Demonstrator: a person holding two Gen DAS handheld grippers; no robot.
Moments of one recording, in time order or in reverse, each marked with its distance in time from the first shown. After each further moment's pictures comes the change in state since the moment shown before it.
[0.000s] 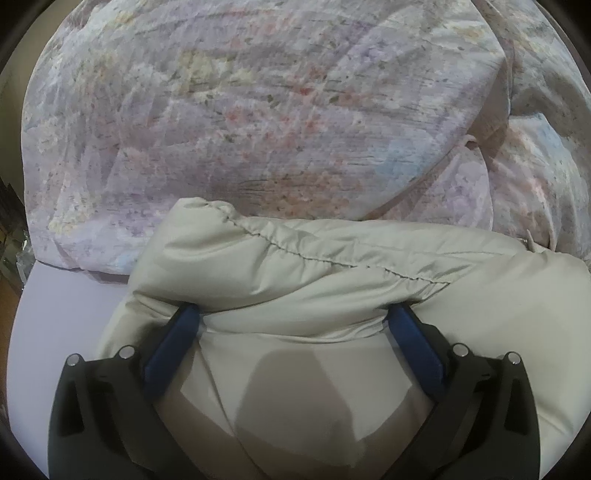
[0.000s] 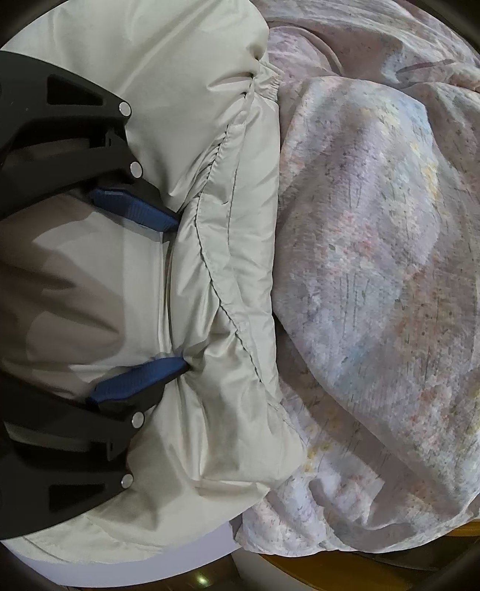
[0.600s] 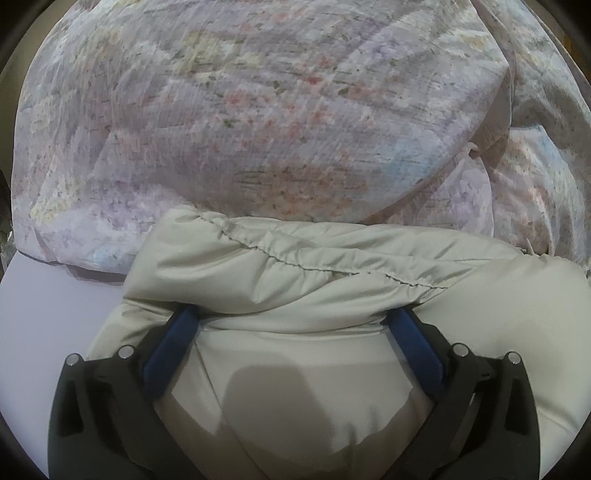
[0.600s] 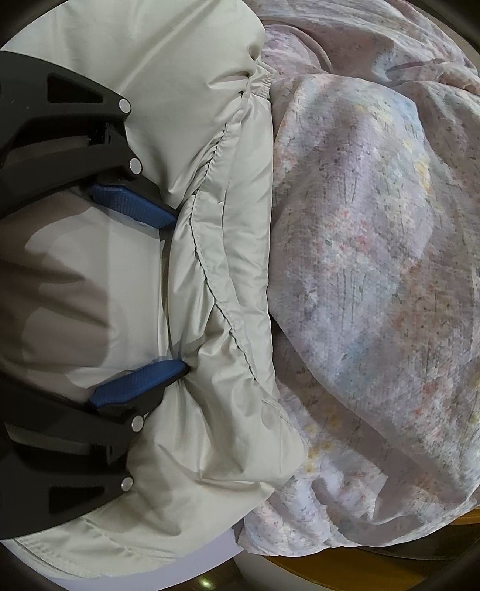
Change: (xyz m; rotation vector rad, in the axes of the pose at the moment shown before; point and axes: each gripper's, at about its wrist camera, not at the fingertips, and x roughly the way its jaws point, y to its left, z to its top) left arm 0.049 0.023 -0.032 -0.056 -0.056 -0.047; right arm 0.022 -0.002 -0.019 0.029 -0.056 0.006
